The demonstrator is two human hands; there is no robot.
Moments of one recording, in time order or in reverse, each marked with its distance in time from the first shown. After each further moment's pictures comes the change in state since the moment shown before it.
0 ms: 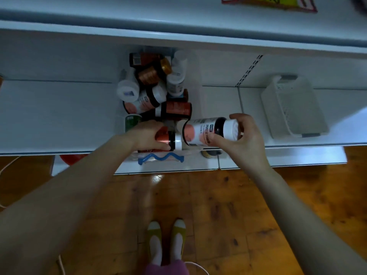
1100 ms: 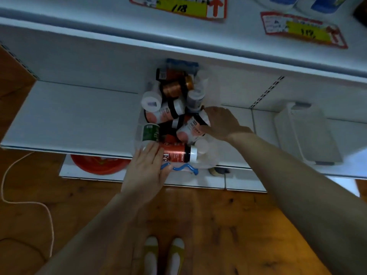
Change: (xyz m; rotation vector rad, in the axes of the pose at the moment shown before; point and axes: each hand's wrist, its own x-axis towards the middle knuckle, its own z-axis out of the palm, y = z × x) left_hand -0.077 0.007 0.062 0.303 0.473 -0.216; right_hand 0.109 -0.024 0.074 -0.880 -0.465 -0.381
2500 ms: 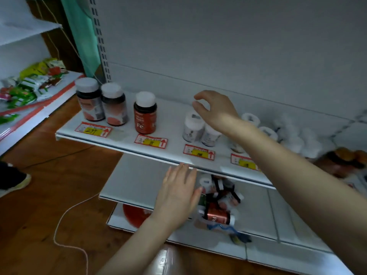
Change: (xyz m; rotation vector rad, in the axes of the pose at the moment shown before) left_hand -0.084 -0.093 -0.278 -0.176 0.572 0.080; right_hand -0.070 -0.291 -0.317 0.235 0.580 -0.390
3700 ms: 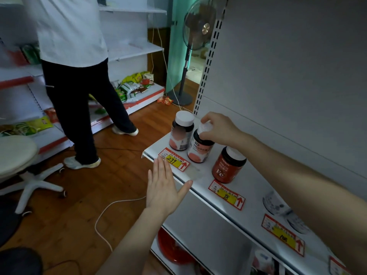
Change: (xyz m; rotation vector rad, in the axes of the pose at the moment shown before) left_hand 0.014 -0.193 -0.038 0.177 -0.113 -0.830; right_hand 0.149 -0.135 0.104 0.112 -0.420 -0.150
